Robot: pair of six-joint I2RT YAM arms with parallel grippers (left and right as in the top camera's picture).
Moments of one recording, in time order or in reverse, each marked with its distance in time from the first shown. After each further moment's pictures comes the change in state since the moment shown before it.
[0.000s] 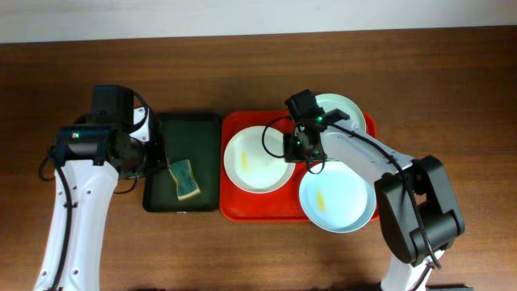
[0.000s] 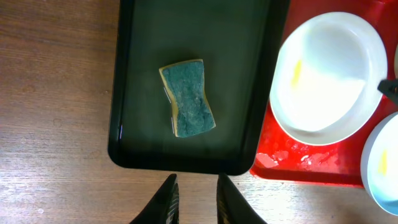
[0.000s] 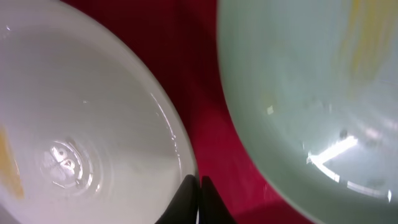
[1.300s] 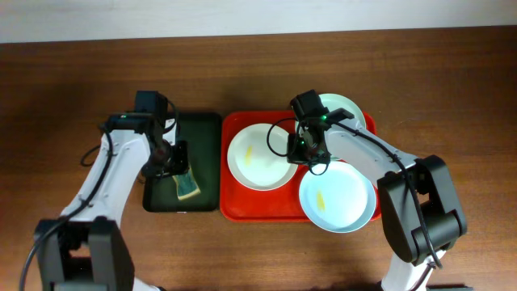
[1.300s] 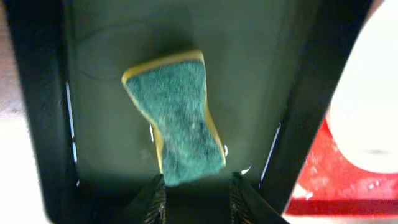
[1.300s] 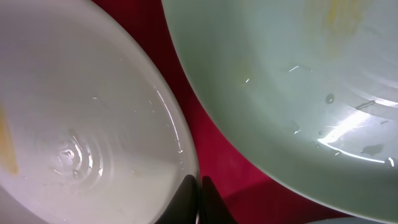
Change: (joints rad) left arm -0.060 0.278 -0.131 0.208 0.000 -0.011; right arm -0.022 -0.003 -0.007 -0.023 -0.035 0.072
